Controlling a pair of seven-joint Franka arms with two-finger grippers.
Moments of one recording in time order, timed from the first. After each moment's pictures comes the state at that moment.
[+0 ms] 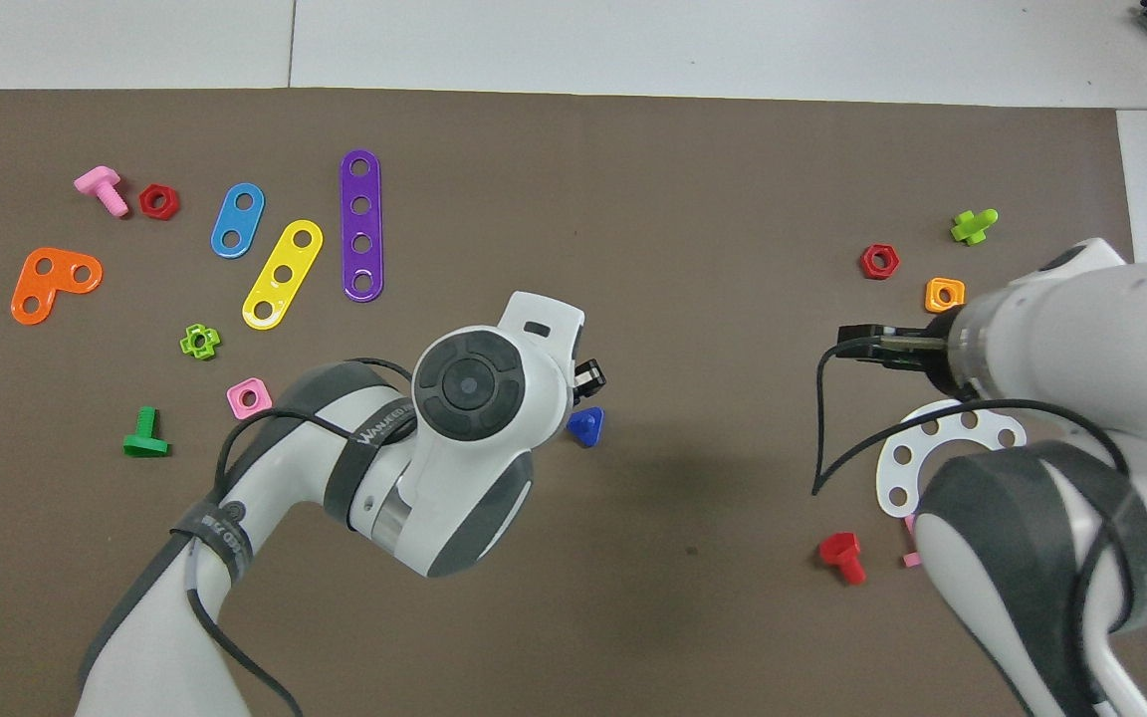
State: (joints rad) left arm -0.67 0.23 -0.05 -1.92 -0.10 2.28 -1.06; right arm 0.17 -0.14 -0.01 -2.01 -0.08 2.00 0.35
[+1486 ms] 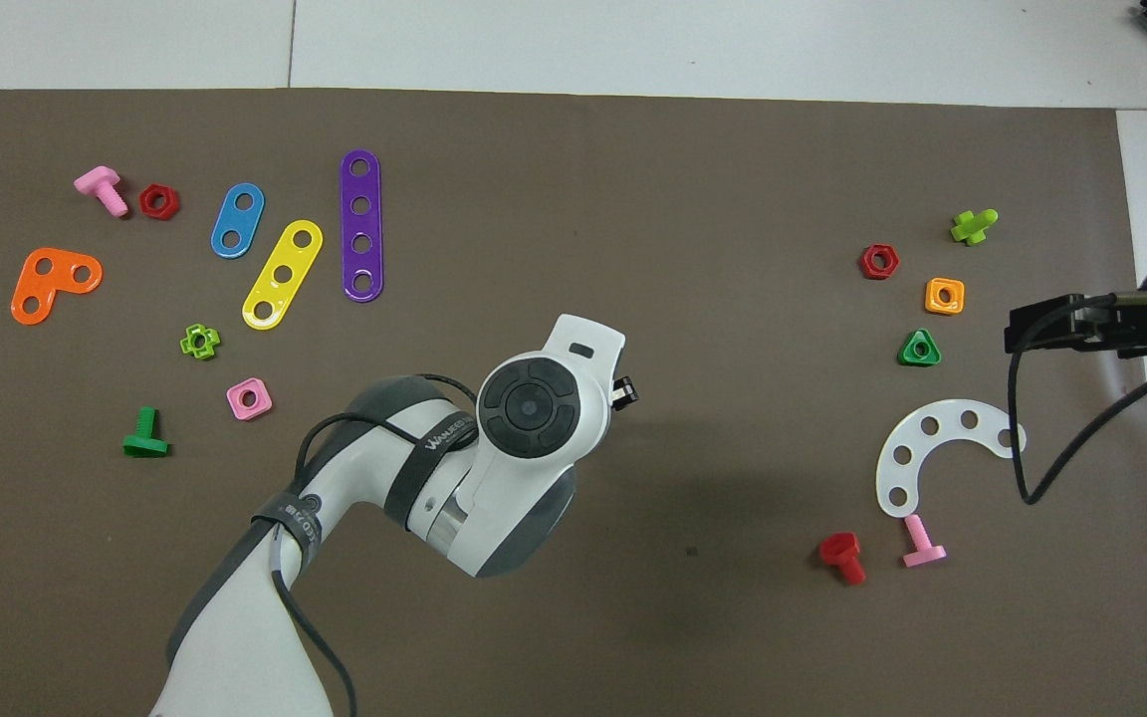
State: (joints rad) left arm -0.73 0.32 -0.03 -1.90 -0.10 2.35 -1.04; right arm 0.00 -0.06 0.01 -1.68 -0.01 1.63 0.07
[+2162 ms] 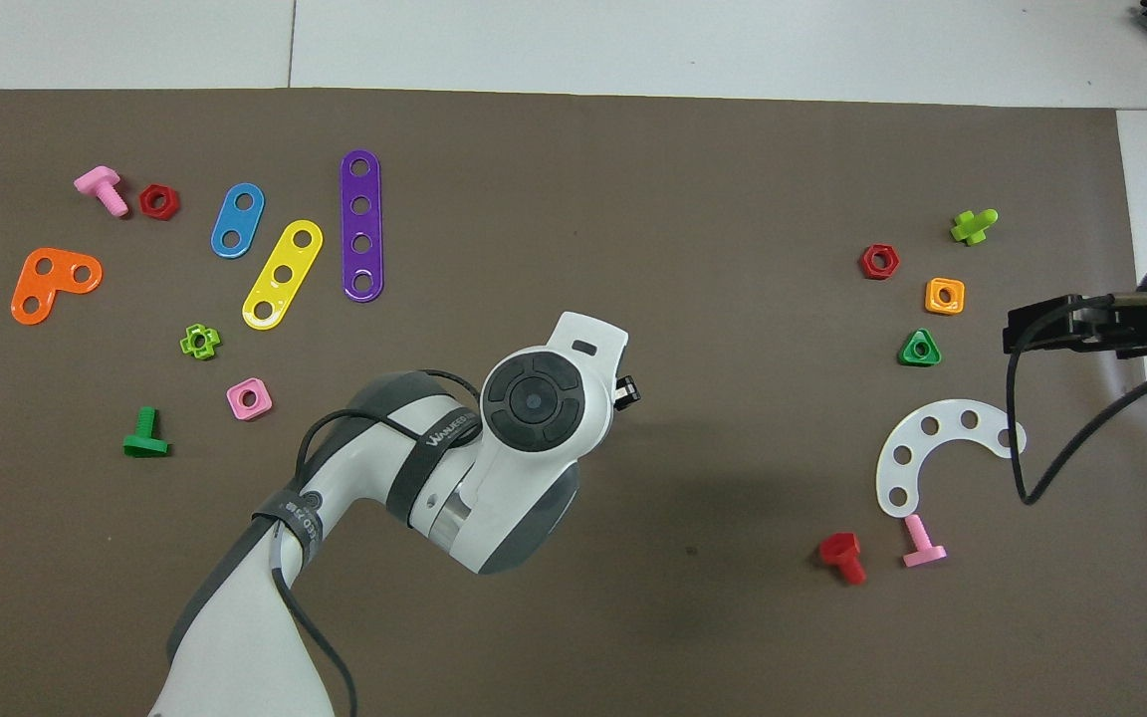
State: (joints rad) left arm -0.73 0.33 -0.03 -1.86 -0.11 2.30 -1.04; right arm 0.00 -0.06 0.01 -1.68 -0.01 1.63 0.07
